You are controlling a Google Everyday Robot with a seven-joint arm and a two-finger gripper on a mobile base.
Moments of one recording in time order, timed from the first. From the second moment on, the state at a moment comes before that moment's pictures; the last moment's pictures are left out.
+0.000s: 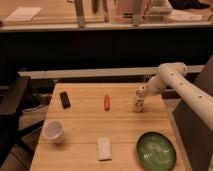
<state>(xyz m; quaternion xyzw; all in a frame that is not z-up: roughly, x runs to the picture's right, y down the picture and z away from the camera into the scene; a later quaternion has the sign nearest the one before) 0.250 0.034 0.855 -0.20 -0.11 -0.05 0.97</state>
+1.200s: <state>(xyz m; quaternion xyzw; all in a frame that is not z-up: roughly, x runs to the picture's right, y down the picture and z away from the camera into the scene) 0.168 0.044 0.832 -0.19 -0.14 -0.13 0.96</state>
